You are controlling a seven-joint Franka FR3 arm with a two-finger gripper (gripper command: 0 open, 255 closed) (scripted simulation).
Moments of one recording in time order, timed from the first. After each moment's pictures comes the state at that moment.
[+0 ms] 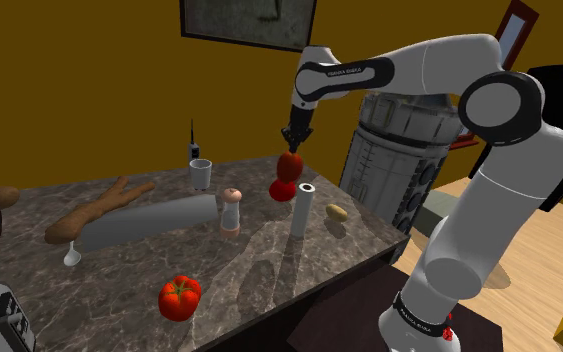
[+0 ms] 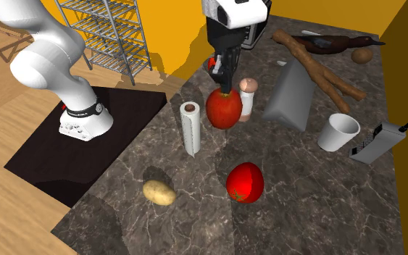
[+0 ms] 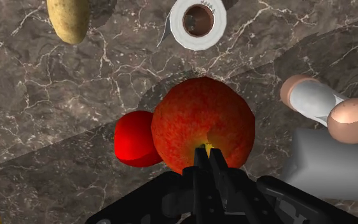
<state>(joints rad) -0.01 -0.06 -0.18 -1.93 -0.04 1.97 0.13</state>
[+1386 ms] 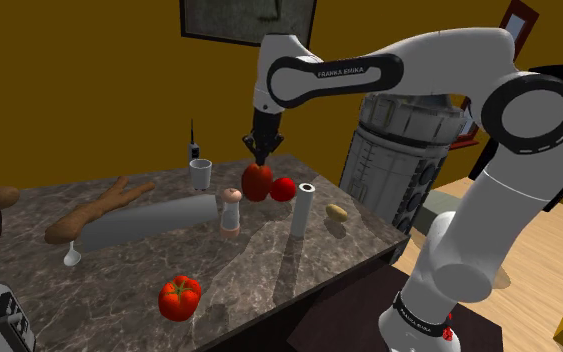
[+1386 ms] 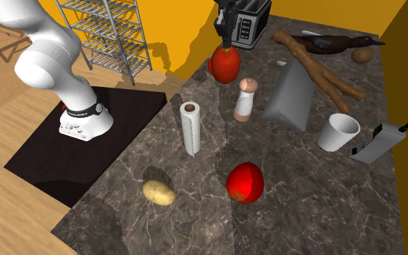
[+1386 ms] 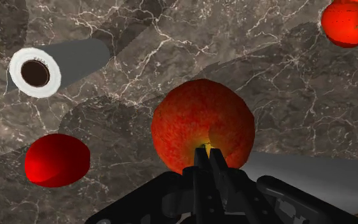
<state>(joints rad) 0.14 -0.10 0.02 -1.95 -0.06 1.92 0.50</state>
